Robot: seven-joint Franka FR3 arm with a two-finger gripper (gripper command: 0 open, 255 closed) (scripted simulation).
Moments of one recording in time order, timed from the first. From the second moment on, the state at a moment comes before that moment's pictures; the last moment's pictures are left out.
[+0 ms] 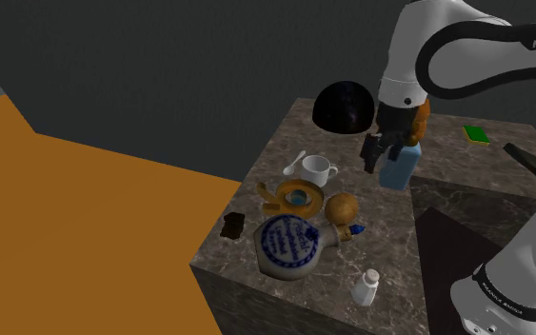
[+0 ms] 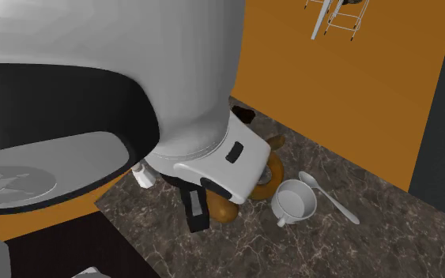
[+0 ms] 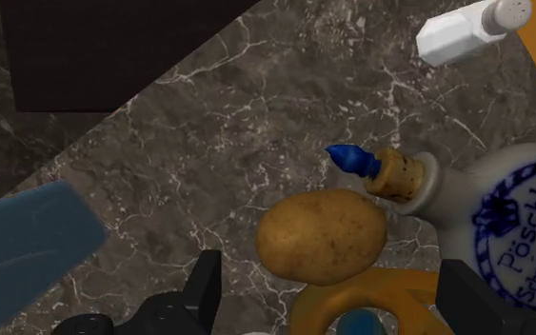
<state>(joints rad) 0.05 -0.63 0.17 -2.52 0.16 1.84 0.21</state>
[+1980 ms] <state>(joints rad) 0.21 0.33 0.40 -1.99 0.13 2.54 0.89</state>
